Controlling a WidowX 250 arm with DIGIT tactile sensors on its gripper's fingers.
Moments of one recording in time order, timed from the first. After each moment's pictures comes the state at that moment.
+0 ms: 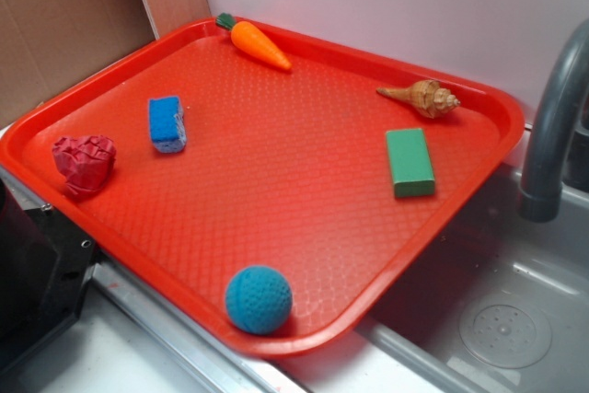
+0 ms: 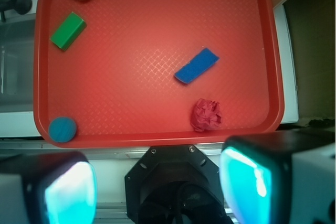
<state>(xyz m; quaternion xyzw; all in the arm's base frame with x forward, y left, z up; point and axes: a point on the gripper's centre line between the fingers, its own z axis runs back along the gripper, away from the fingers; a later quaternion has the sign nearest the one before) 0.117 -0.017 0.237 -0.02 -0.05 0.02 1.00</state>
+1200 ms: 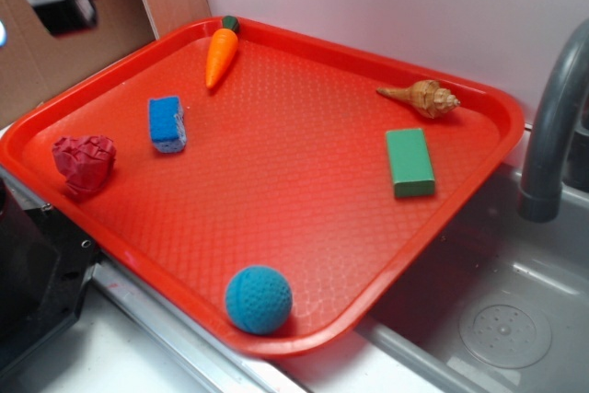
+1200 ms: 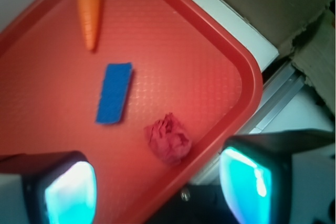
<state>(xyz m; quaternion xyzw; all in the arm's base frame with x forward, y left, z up) 0.135 0.056 0.132 0.00 -0.09 0.37 0.93</state>
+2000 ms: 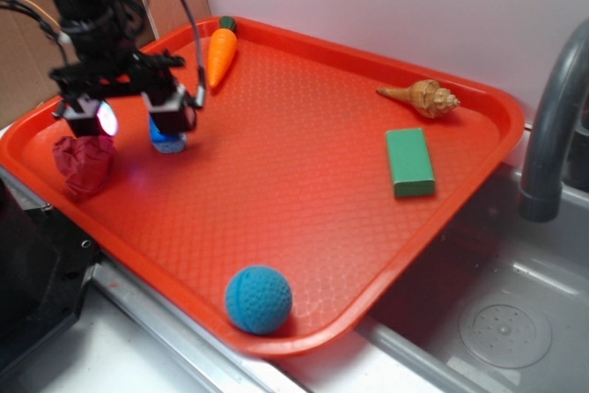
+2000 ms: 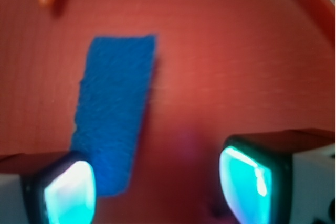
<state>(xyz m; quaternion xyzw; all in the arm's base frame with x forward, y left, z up) 0.183 0.042 0.028 0.00 -0.05 0.33 0.94</state>
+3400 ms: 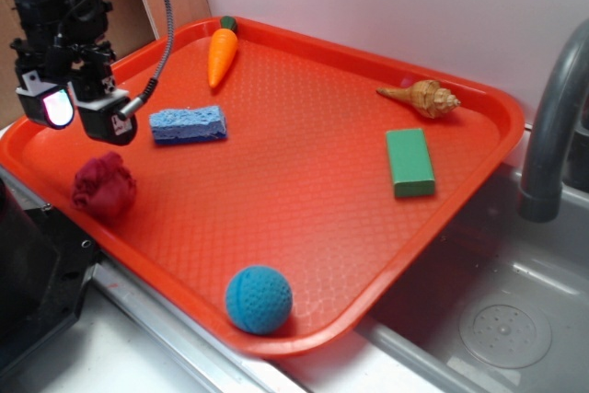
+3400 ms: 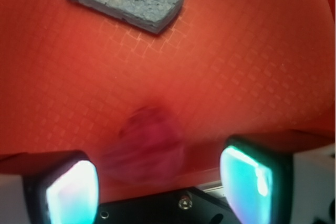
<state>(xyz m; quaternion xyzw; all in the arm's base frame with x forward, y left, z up) 0.132 0.031 0.075 -0.05 0.06 0.12 0.99</state>
